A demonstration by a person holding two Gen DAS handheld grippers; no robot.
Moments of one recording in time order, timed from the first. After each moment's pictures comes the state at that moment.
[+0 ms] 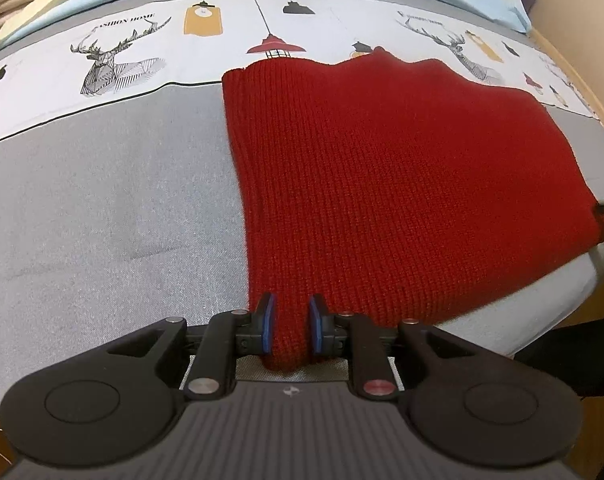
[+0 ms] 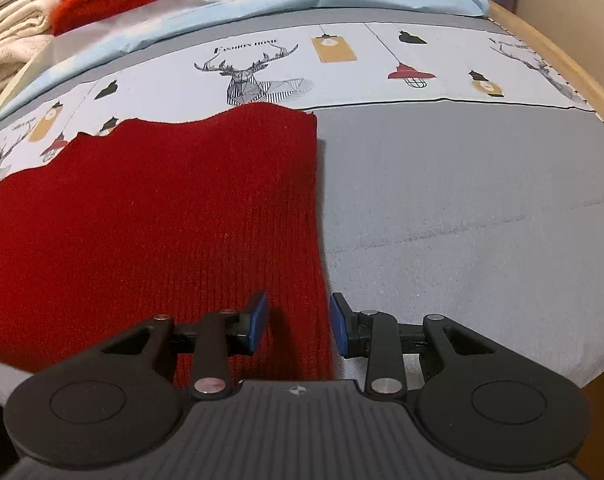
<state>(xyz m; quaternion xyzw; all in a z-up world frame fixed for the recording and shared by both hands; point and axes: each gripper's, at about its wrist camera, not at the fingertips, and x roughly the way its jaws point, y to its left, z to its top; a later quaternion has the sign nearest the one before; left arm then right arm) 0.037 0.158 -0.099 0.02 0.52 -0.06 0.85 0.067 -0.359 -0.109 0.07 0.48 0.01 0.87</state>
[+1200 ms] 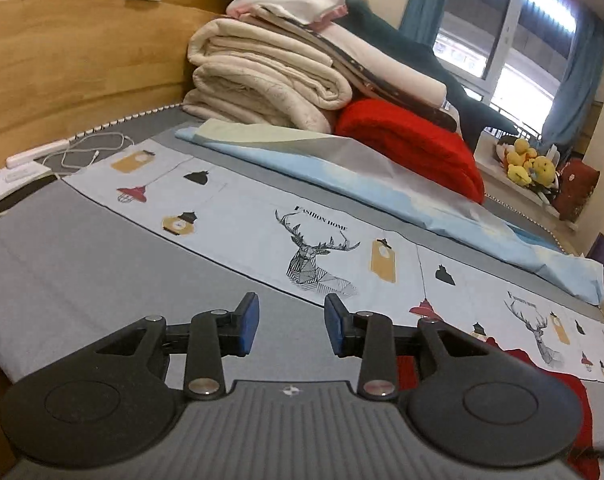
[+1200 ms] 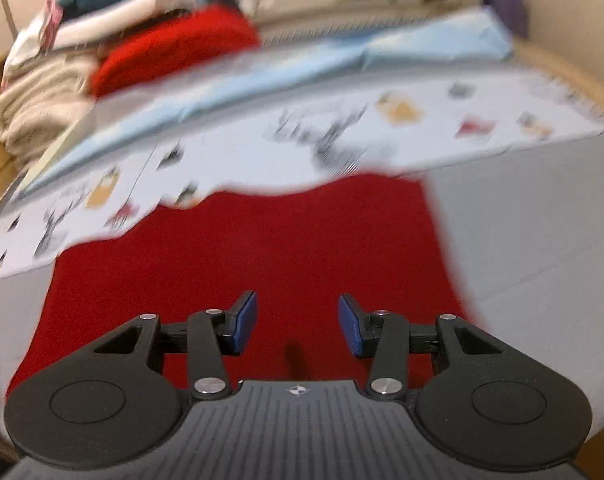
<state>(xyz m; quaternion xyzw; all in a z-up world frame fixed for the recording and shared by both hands) -0.021 0.310 0.024 -0.15 0.25 0.15 0.94 0.071 -0.272 -0.084 0.13 0.41 0.05 0.90</state>
